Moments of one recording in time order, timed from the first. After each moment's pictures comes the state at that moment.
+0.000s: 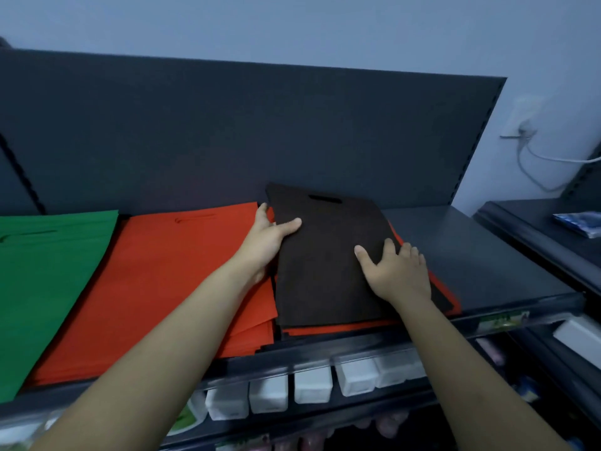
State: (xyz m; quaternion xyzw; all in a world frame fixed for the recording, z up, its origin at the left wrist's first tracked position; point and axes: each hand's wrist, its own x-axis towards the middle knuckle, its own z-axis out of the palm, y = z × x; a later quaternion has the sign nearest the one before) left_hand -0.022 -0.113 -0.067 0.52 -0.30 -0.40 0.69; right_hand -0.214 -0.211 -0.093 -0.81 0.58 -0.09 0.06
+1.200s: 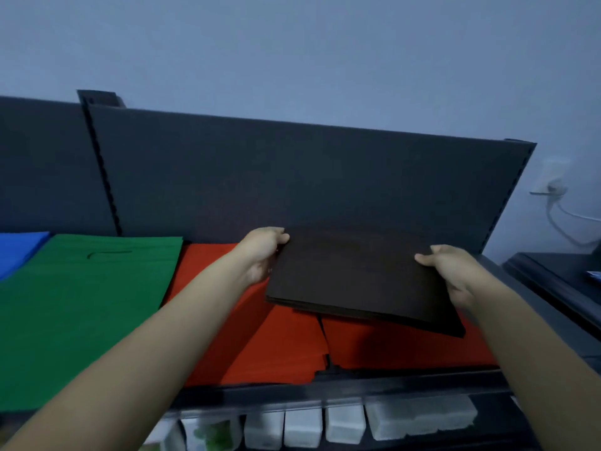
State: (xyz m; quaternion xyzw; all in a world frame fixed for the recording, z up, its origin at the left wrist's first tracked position) left_hand 0.036 -0.053 -0.003 0.58 -0.23 -0.43 0.65; right_hand -0.203 -0.181 0.027 -0.58 0.48 -0.30 0.58
